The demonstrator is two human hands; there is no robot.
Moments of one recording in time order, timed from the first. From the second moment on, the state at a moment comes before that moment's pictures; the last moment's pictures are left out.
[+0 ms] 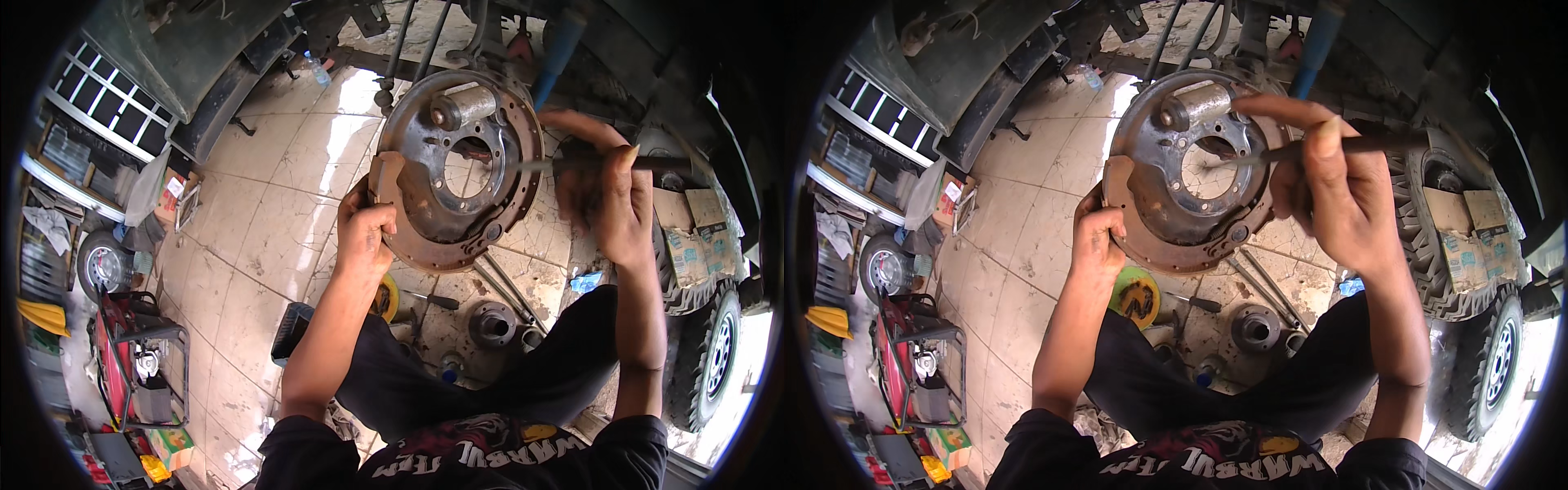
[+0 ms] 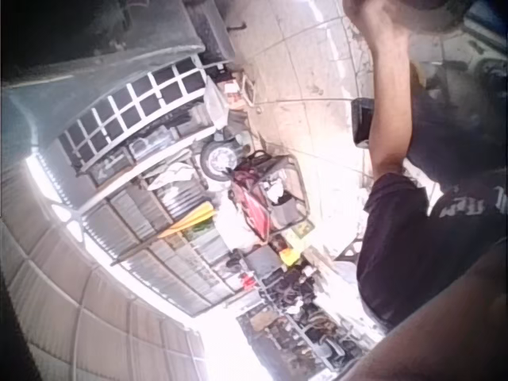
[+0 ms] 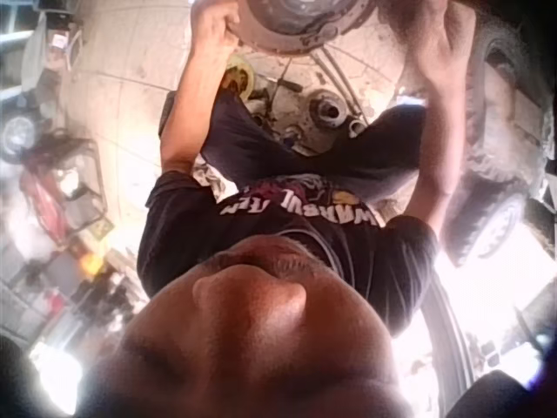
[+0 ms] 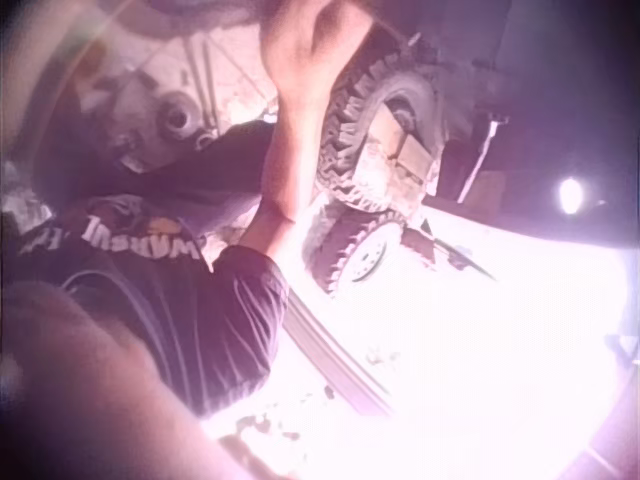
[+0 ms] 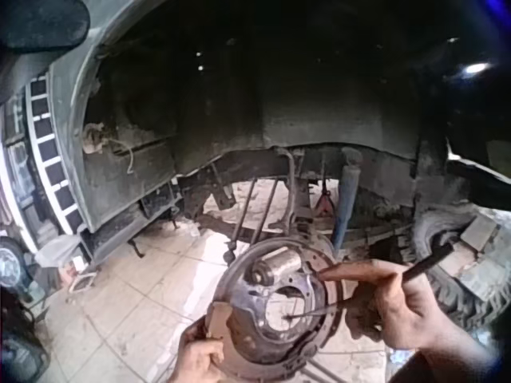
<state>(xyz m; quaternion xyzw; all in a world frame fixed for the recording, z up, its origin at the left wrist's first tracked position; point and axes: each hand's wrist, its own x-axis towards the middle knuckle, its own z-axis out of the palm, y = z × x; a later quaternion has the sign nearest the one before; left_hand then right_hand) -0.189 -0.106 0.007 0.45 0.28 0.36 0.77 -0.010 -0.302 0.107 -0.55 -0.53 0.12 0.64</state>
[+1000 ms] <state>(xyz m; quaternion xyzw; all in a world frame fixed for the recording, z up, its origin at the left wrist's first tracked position) -0.185 -0.096 0.006 0.44 0.29 0.34 0.78 0.000 -0.245 0.004 -0.47 -0.25 0.46 0.72</state>
